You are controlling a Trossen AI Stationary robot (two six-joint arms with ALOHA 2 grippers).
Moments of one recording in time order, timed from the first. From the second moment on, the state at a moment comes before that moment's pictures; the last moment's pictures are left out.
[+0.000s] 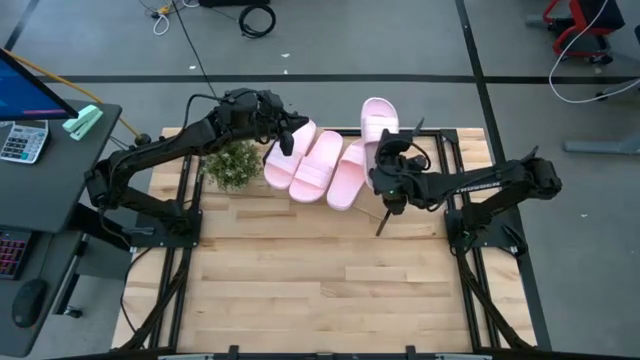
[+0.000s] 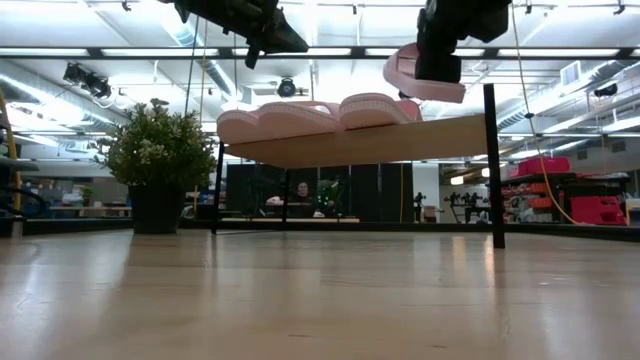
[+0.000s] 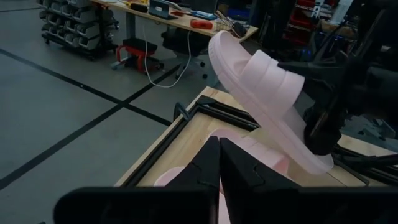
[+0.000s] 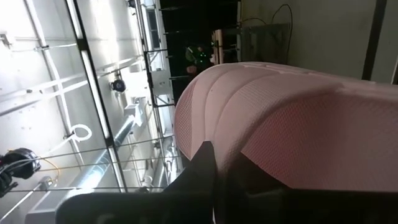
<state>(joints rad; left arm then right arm) 0.50 1.35 1.20 -0.06 0.11 -0.14 0.02 1.41 1.00 0.13 1.57 2.00</state>
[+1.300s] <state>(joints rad) 0.50 1.35 1.20 -0.06 0.11 -0.15 0.07 1.41 1.00 0.07 1.57 1.94</state>
